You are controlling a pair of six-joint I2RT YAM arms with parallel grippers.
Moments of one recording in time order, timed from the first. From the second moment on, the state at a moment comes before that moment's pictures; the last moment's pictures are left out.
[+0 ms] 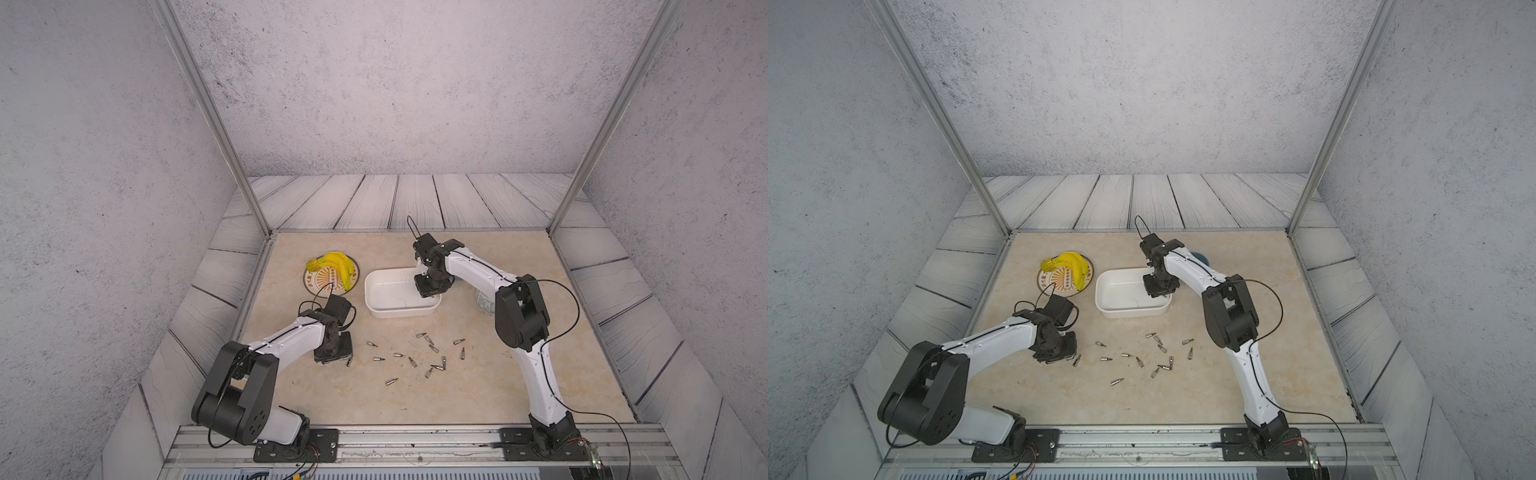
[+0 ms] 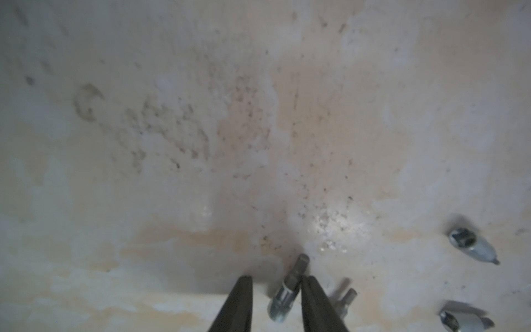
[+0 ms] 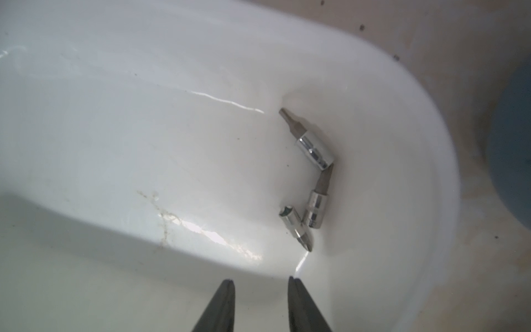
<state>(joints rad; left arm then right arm) -0.38 1.44 0.71 -0.68 0.00 -0.54 0.57 2.25 1.95 -1.05 -0.03 0.22</state>
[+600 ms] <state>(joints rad) -0.40 1.48 0.73 -0.71 -0.04 -0.55 0.57 1.84 1.57 -1.00 0.00 0.25</state>
